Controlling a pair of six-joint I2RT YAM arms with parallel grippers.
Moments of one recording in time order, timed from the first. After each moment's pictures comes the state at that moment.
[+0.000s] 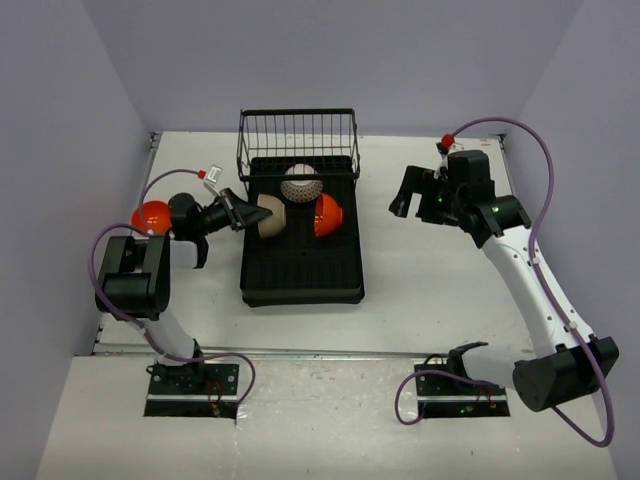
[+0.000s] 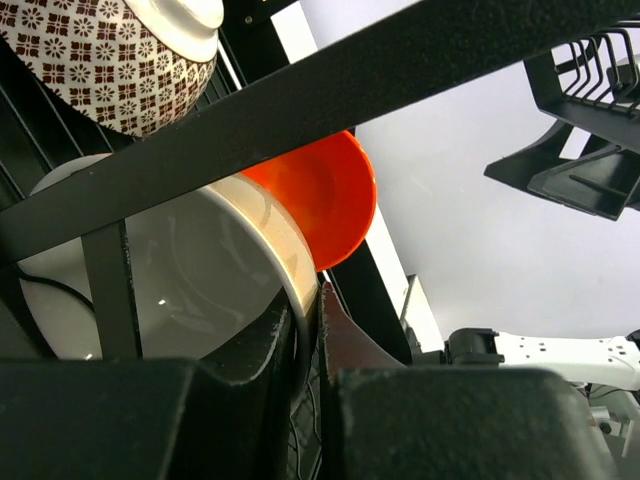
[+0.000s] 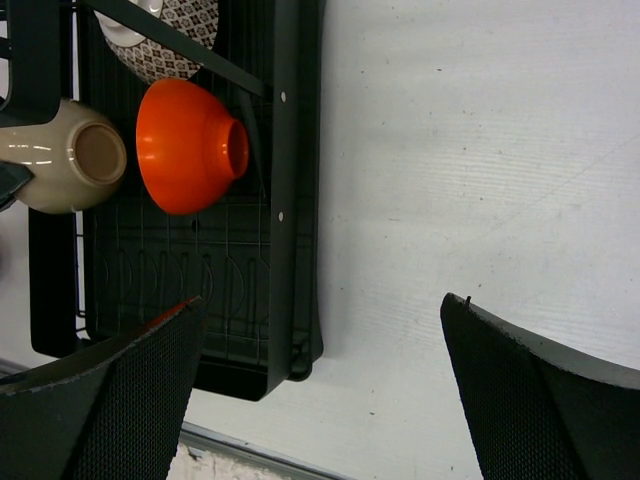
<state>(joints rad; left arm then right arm) 0.02 1.73 0.65 1.00 1.01 -0.99 0.27 1.23 1.30 -0.78 -0.10 0.42</state>
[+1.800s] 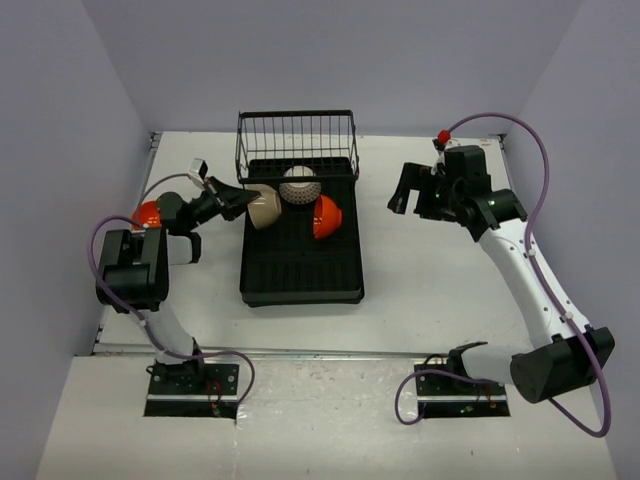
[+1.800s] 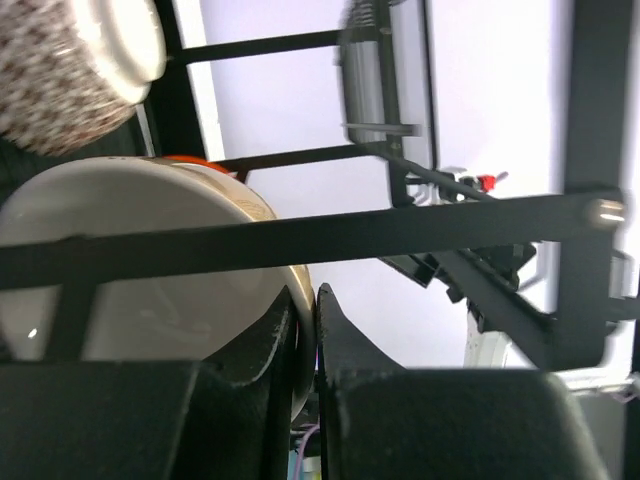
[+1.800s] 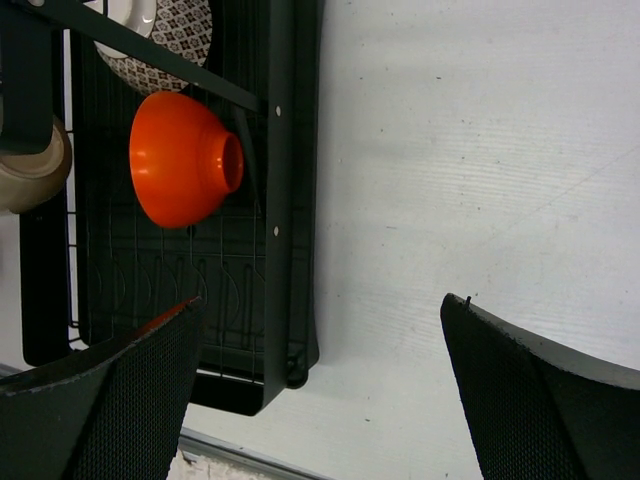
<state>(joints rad) 0.08 1.81 0.69 1.26 1.03 -1.61 0.27 1.27 1.33 -0.78 -0.10 0.40</state>
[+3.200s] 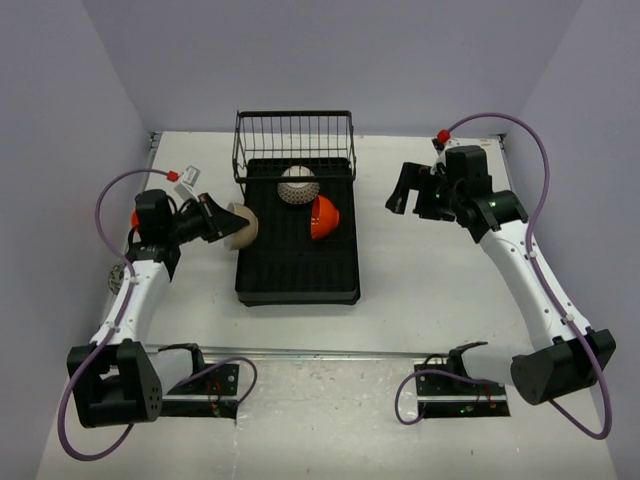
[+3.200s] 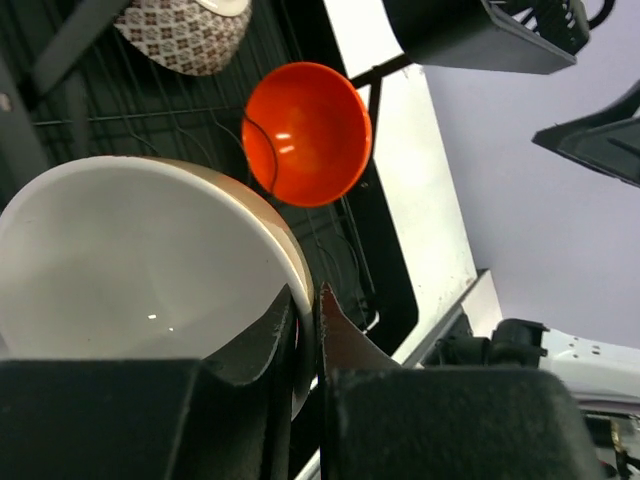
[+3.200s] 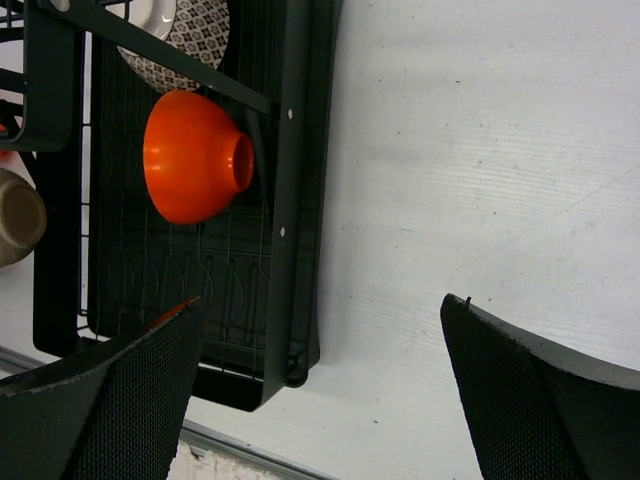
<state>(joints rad) 0.09 1.12 0.73 -0.06 0.88 -0.57 0.27 1.26 1.33 -0.77 -0.13 0.40</state>
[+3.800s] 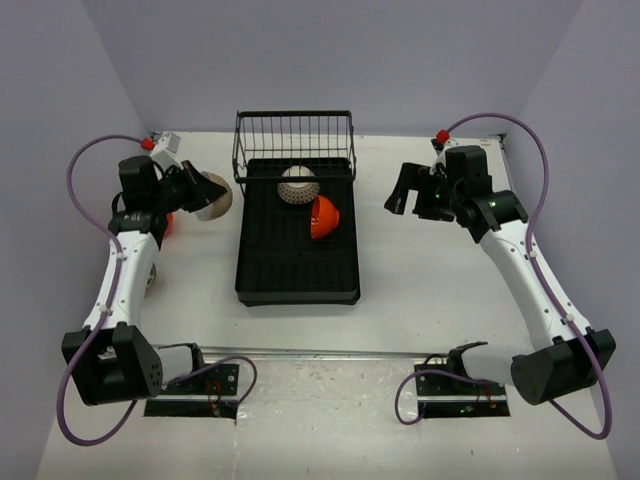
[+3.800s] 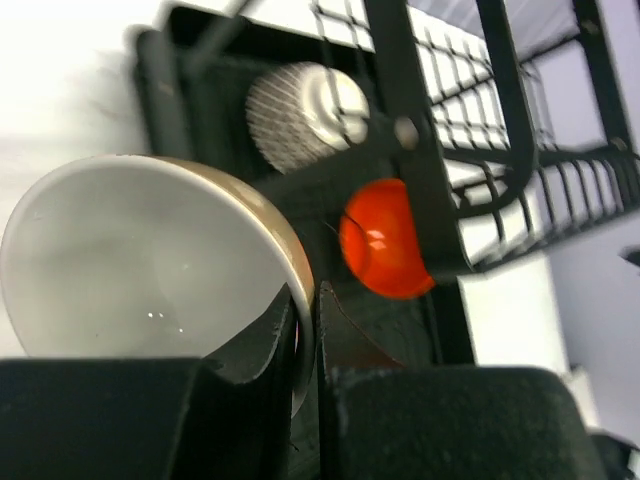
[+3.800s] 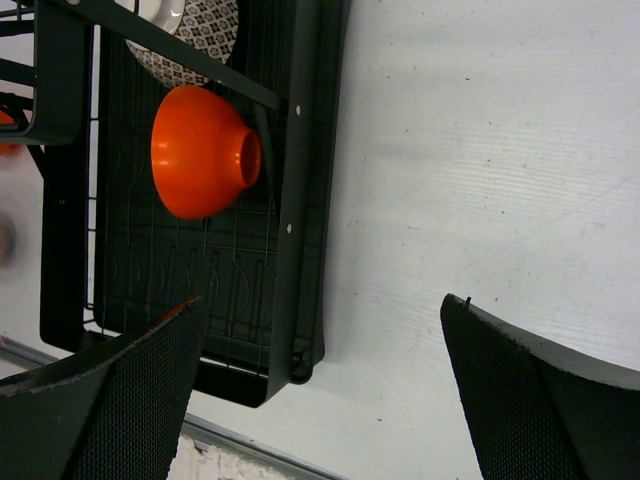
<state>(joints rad) 0.13 1.22 1.00 -0.24 0.67 -0.46 0.27 1.26 1.33 -0.77 -0.15 0.40</state>
